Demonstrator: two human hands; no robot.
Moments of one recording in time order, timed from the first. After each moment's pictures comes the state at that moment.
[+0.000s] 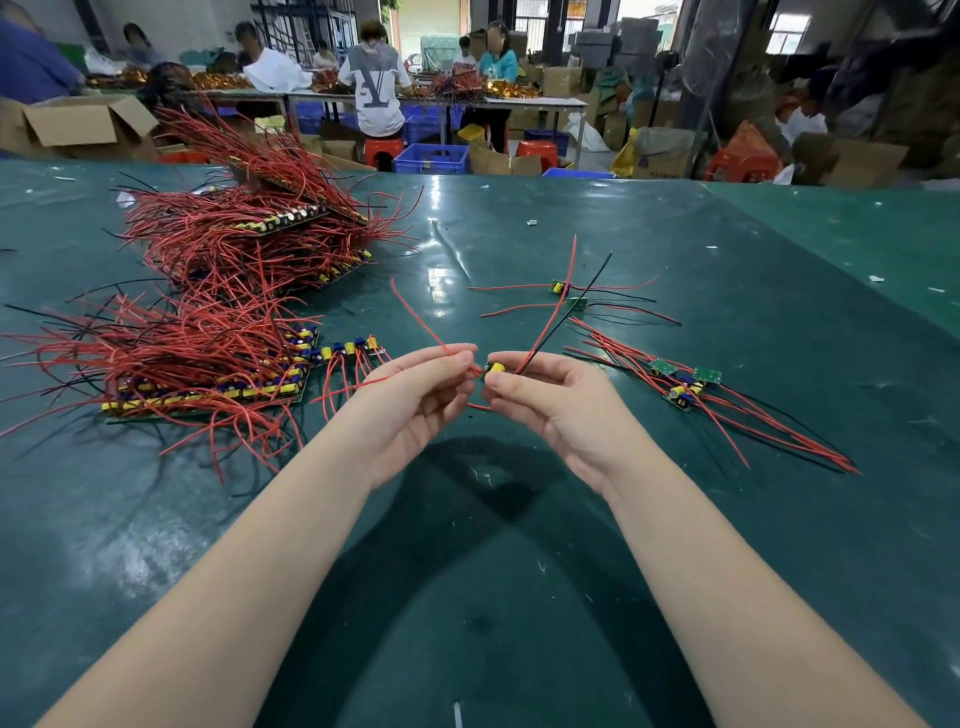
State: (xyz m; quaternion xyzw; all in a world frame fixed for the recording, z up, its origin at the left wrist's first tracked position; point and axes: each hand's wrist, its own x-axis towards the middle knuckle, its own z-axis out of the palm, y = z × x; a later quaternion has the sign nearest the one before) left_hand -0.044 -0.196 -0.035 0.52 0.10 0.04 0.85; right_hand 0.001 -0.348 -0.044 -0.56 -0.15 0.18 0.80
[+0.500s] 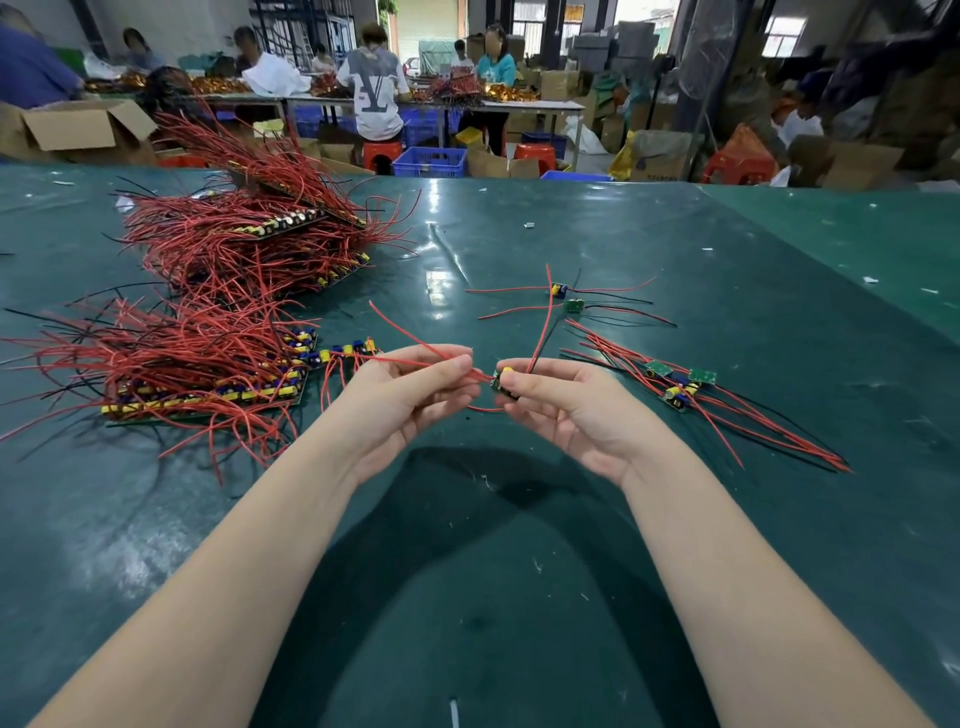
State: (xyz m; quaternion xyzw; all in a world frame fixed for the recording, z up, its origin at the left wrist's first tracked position) left_hand -0.045 -0.189 -0.036 0.56 0.05 0.05 0.83; right_hand 0.010 -0.363 -0.039 -0.54 -0.12 0.26 0.79
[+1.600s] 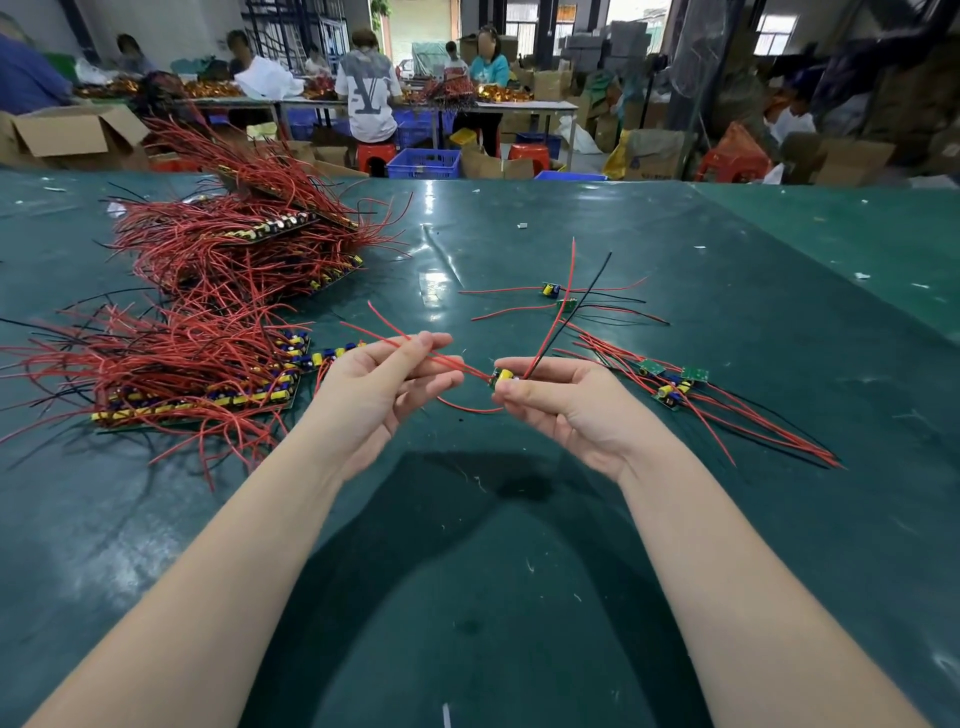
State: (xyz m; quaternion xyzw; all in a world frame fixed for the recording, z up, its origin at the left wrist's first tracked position) left_hand -0.044 -0.188 -0.031 0.55 0.06 0.10 0.83; right_hand 0.012 -0.368 -0.039 -0.55 -0.14 0.23 0.79
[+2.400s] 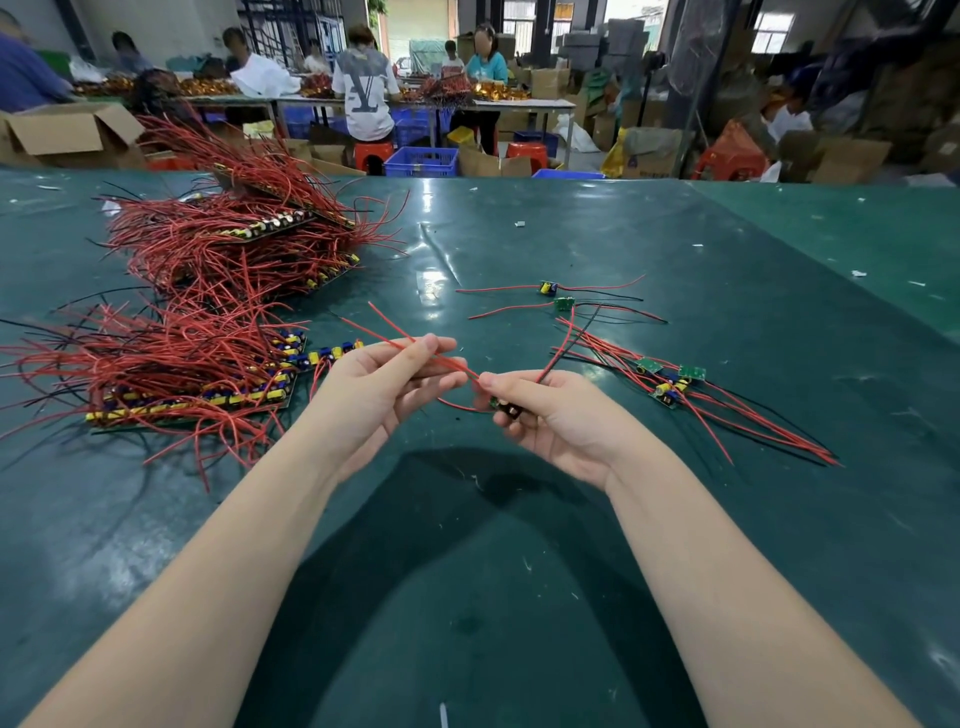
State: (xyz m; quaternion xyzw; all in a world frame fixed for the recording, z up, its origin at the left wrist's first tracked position) left_hand -0.044 -0.187 -0.032 0.57 0.03 0.08 0.82; right_hand 0.005 -0.357 -0.041 -0.59 -0.12 0.28 0.75
